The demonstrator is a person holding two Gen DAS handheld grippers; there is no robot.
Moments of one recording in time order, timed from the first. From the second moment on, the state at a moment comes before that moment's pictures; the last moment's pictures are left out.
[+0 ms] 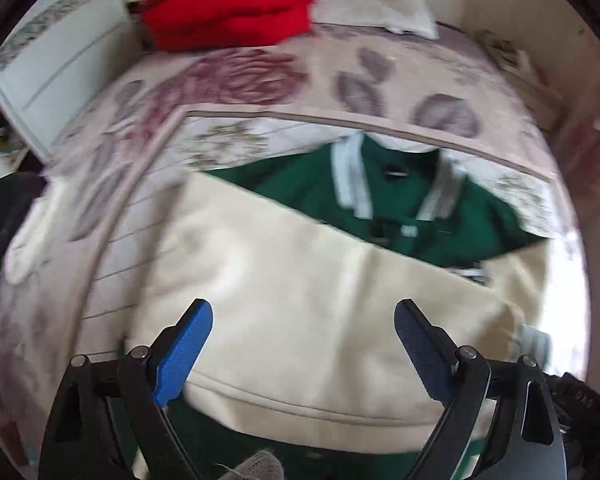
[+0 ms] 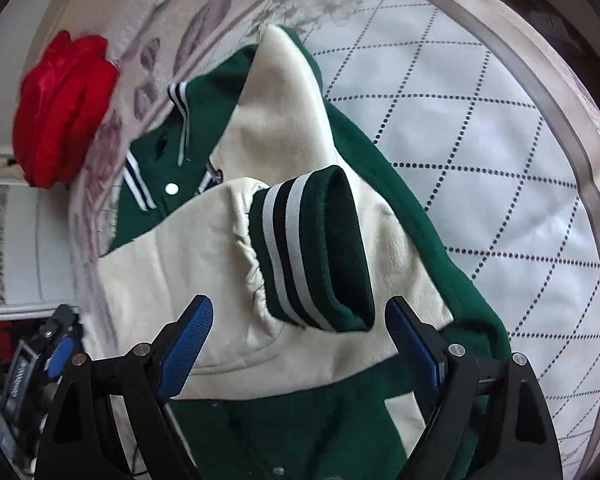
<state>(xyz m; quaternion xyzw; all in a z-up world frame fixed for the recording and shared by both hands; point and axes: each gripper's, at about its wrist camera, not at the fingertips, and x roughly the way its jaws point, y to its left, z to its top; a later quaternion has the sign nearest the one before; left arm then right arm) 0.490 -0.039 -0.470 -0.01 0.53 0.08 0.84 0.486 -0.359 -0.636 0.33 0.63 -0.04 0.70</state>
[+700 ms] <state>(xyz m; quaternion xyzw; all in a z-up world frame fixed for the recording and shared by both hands) 0.460 -0.006 -0.531 0.01 0.60 0.11 0.79 0.470 -0.349 -0.603 0.26 0.65 -0.06 0.71</state>
